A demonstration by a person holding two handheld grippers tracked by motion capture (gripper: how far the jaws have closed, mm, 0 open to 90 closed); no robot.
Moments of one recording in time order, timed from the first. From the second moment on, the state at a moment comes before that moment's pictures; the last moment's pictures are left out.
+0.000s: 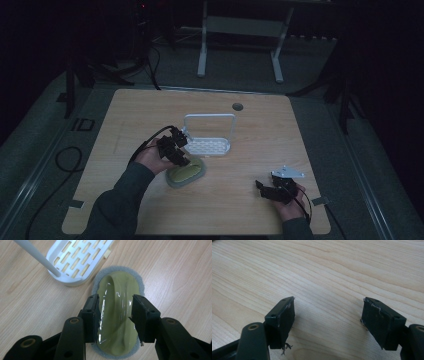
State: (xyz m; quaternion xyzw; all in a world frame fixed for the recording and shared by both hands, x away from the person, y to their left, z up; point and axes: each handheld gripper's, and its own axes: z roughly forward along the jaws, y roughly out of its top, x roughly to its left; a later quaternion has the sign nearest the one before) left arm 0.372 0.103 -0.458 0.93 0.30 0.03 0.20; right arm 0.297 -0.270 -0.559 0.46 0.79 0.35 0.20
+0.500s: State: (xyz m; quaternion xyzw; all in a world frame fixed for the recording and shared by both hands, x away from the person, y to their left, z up) left arm 0.375 0.092 -0.462 0.94 0.29 0.03 0.16; right arm 0.297 -0.270 -0.559 0.46 0.79 0.35 0.20
